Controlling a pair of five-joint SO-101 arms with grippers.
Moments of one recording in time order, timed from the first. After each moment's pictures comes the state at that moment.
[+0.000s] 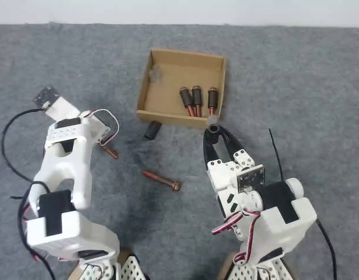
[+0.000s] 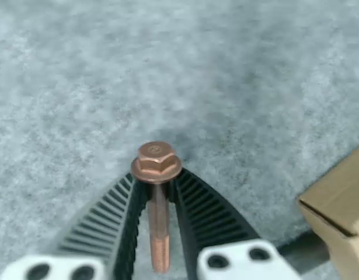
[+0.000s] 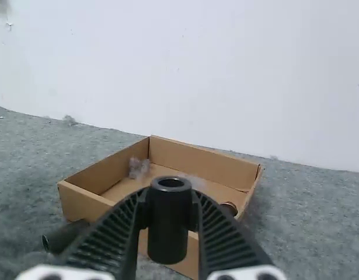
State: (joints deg) left arm -18.4 4.4 35.4 42.6 42.0; right arm -23.4 11.2 93.4 -98.6 1.2
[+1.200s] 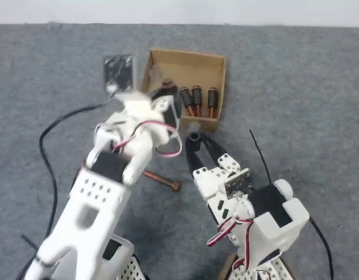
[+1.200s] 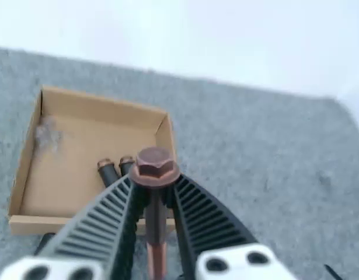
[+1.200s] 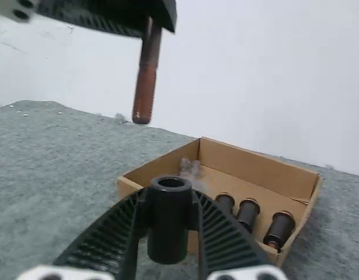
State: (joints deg) left arm 17.0 -41.7 46.2 33.3 27.5; right arm -32.7 11.3 93.4 -98.6 1.2
